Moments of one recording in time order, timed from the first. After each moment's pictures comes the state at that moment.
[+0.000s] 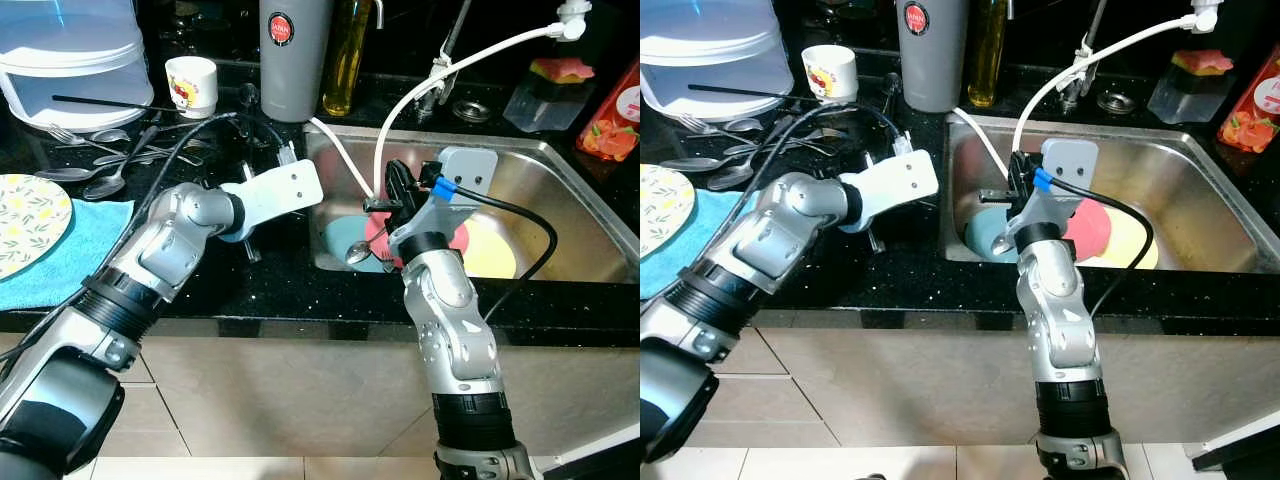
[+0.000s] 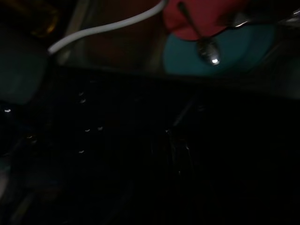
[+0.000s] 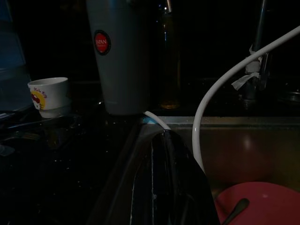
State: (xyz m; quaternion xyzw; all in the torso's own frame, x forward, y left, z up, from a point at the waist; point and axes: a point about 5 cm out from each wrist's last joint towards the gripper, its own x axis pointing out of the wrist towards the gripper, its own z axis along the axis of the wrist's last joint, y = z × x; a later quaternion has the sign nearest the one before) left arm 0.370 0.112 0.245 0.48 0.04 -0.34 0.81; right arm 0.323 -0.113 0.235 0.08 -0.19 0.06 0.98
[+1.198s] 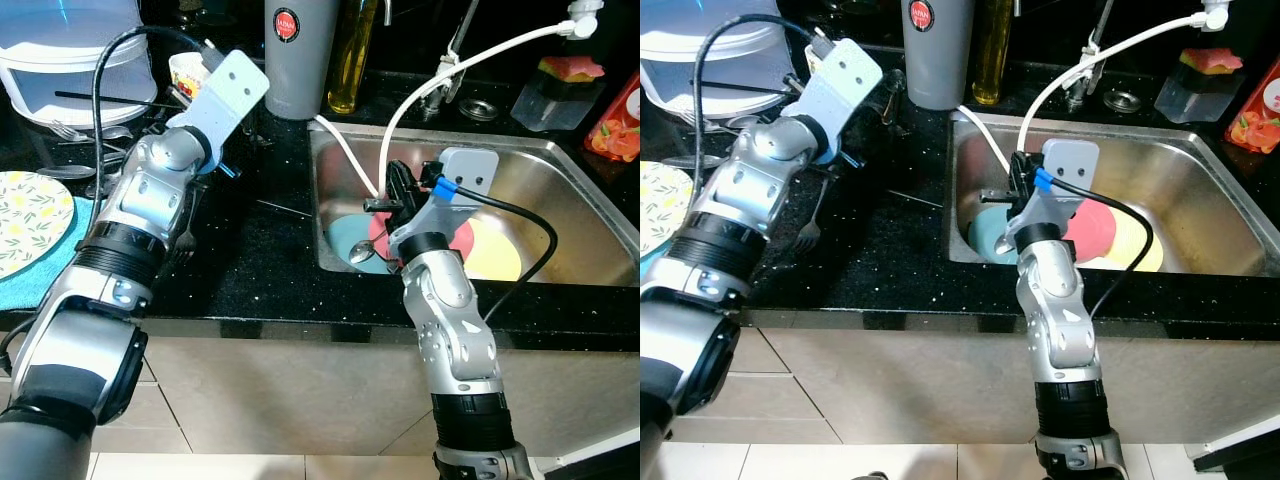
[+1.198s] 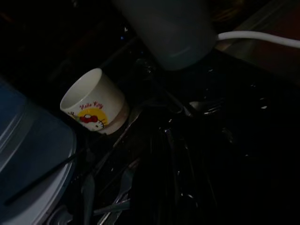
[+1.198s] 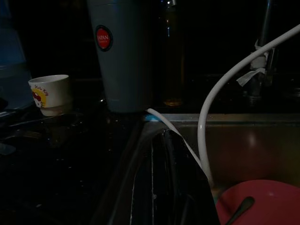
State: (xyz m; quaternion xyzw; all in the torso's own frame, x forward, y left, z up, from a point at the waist) left arm 0.406 0.151 0.298 0.33 -0.04 -0.10 0.94; right arm 0.323 -0.113 0.235 0.08 -0.19 0.06 0.98
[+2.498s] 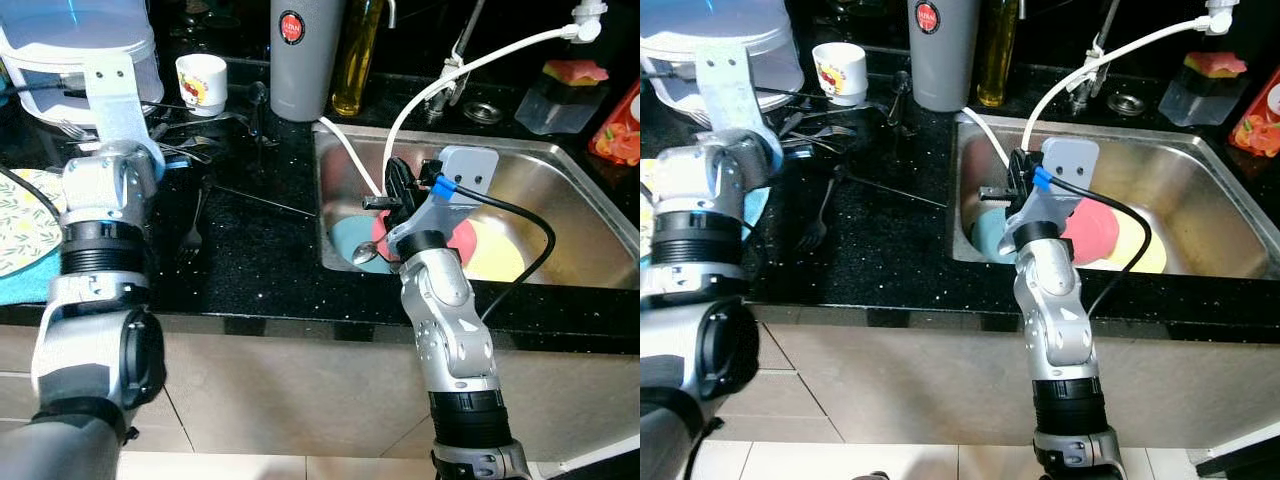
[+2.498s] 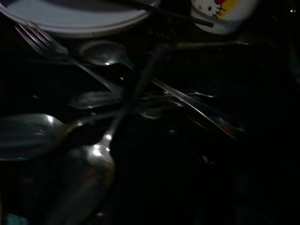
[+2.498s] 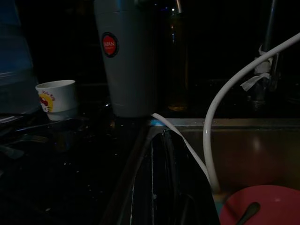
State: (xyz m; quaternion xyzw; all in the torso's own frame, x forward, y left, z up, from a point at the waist) left arm 0.396 0.208 0.283 -0.04 0.10 0.15 0.98; right arm 0.325 -0.112 0.236 0.09 -0.19 0.06 0.98
